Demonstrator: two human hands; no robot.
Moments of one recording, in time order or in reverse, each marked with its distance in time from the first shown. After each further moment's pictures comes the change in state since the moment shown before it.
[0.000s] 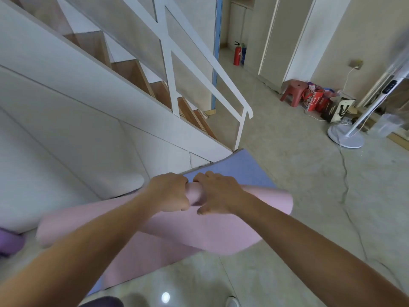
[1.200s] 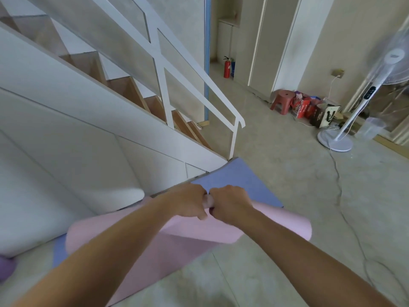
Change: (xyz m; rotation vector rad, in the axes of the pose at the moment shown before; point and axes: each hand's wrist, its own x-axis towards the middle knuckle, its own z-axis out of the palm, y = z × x) left_hand 0.003 0.037 -0.011 -0.045 -0.159 0.147; right_hand -0.026 0.002 0.005 -0.074 0.119 0.184
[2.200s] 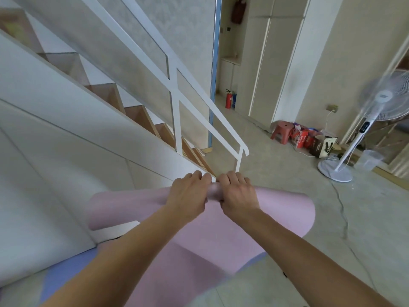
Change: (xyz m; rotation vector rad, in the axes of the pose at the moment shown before) left_hand -0.022 -0.043 -0.043 0.288 0.805 0.052; right_hand 0.043 -0.029 -0.046 -0.143 0.621 0.031
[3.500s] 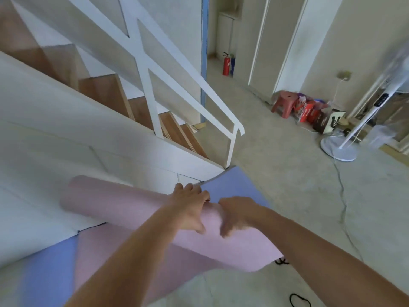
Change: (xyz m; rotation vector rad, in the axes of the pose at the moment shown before) left_hand 0.135 0.035 0.146 -0.049 -0.599 0.136; right_hand 0.059 0.140 0.127 0.173 -1.041 -0.037
